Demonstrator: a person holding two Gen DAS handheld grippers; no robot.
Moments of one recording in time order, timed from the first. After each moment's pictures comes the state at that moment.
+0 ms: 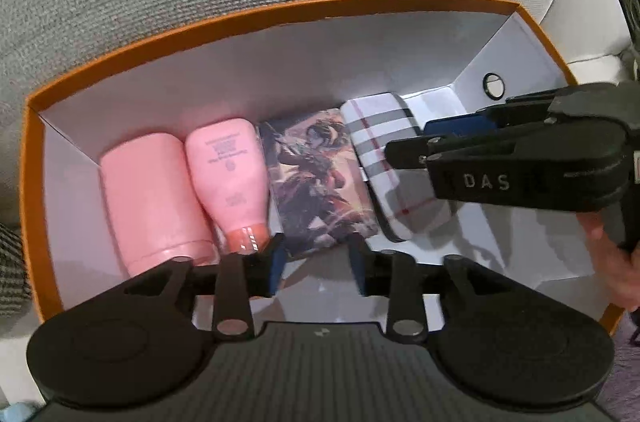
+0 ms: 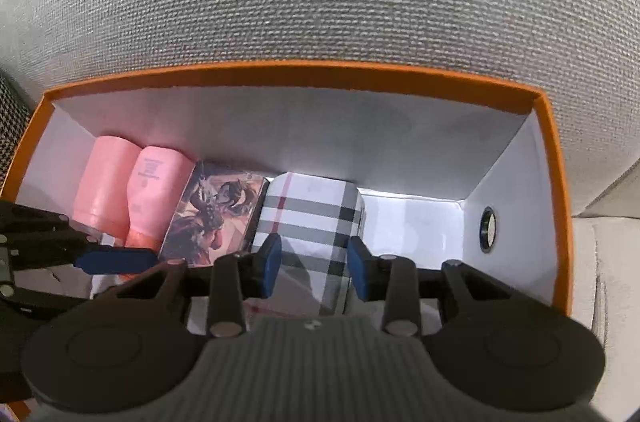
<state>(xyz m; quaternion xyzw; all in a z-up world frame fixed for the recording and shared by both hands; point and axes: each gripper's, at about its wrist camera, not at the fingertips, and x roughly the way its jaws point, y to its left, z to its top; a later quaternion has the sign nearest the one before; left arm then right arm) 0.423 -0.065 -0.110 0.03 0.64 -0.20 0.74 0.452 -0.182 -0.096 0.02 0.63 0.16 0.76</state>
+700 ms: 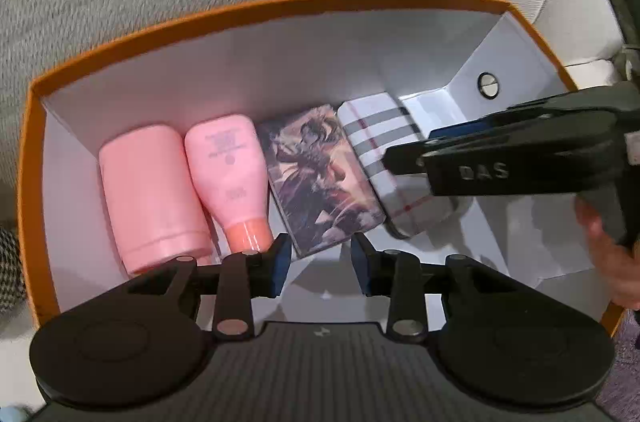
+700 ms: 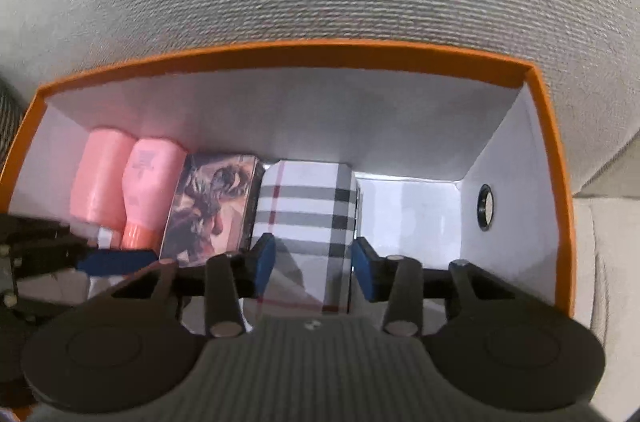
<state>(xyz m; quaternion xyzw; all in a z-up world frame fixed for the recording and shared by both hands) 0.415 -0.062 -0.115 0.03 0.61 -0.22 0.76 0.439 -0.187 -0.091 0.03 0.64 0.12 0.76</state>
